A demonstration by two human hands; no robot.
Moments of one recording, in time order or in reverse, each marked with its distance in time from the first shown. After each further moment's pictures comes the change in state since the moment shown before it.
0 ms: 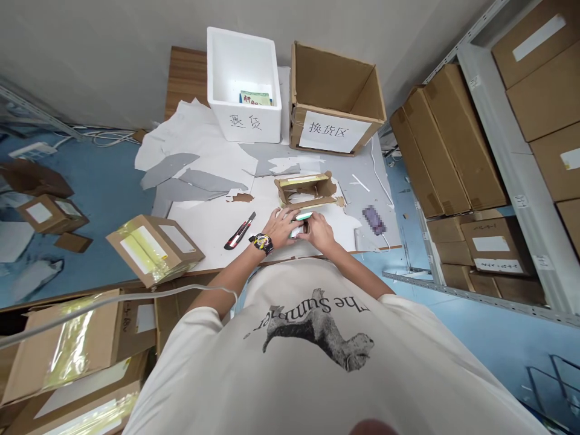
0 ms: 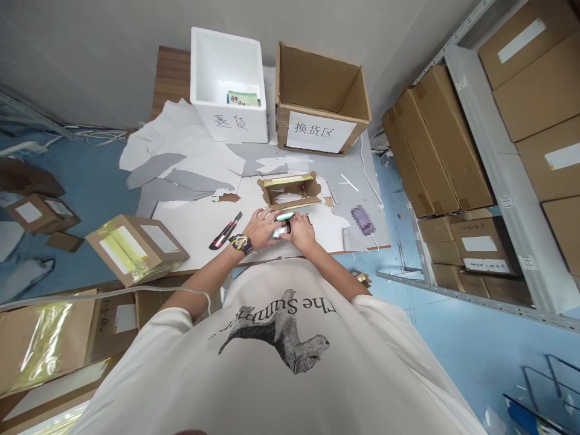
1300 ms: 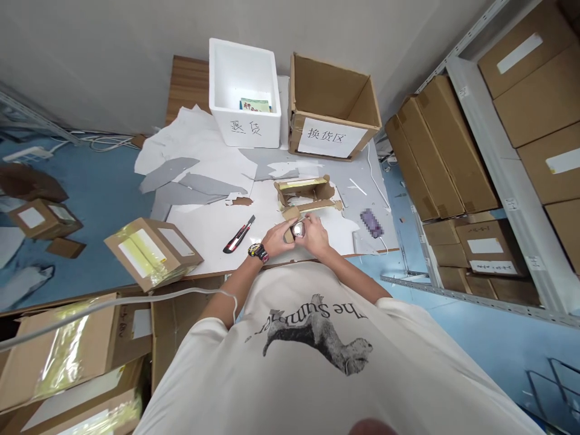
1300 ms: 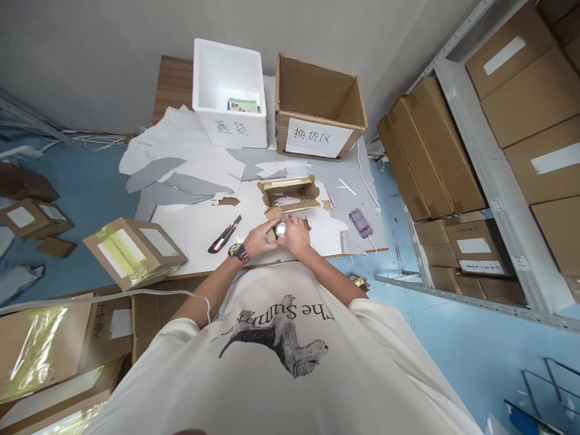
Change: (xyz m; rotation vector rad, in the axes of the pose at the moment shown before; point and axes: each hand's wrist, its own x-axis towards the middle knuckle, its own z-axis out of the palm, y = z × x) left_hand -0.024 -0.010 0.047 -0.501 0.146 -0.179; right_hand -0.007 -0.026 -0.003 0.062 0.092 0.038
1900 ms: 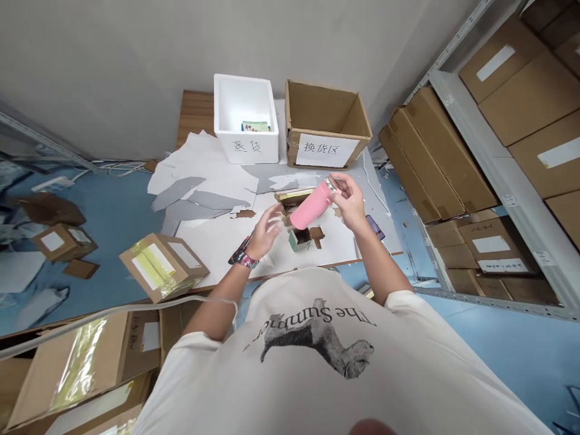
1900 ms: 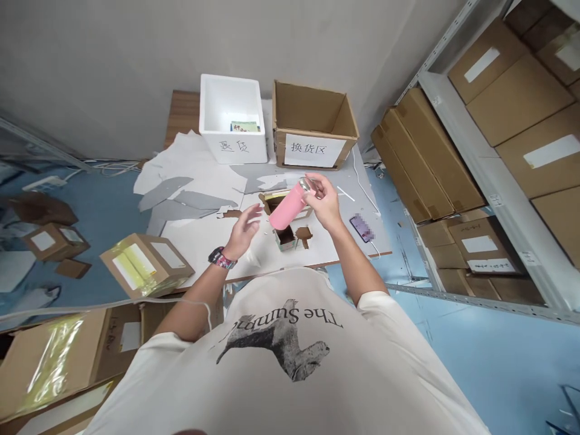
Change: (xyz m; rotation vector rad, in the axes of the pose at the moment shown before) left_hand 0.010 0.055 -0.082 -0.460 0.235 -0.101; right_hand 0.038 0.028 -0.143 1.140 0.445 -0.237
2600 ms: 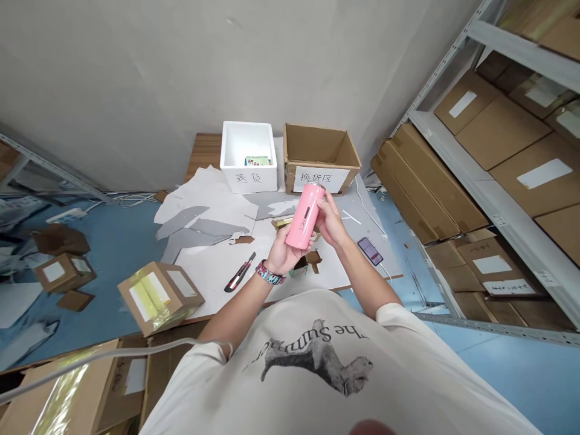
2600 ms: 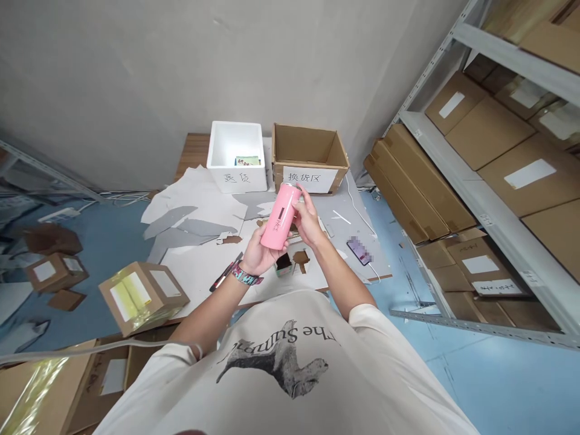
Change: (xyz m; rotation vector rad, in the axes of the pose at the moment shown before) left_hand 0.044 0.080 0.067 -0.908 -0.150 -0.323; right_hand 0.025 -0.019 0.041 0.224 -0.089 0.140
